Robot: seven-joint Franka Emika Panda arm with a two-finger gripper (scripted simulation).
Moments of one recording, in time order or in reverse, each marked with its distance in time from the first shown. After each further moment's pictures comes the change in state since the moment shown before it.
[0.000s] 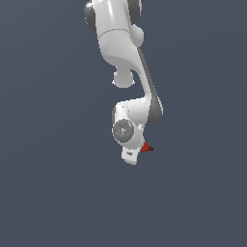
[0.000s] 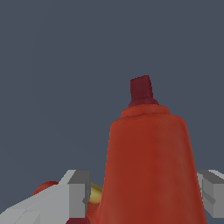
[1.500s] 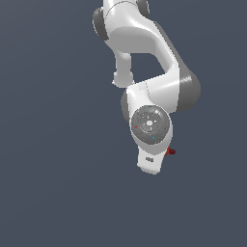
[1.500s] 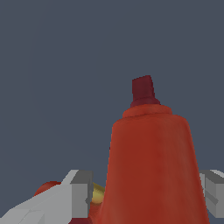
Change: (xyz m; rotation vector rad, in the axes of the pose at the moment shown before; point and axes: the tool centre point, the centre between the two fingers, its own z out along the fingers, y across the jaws) arm 0.093 0.005 -0.135 0.005 -0.002 0.001
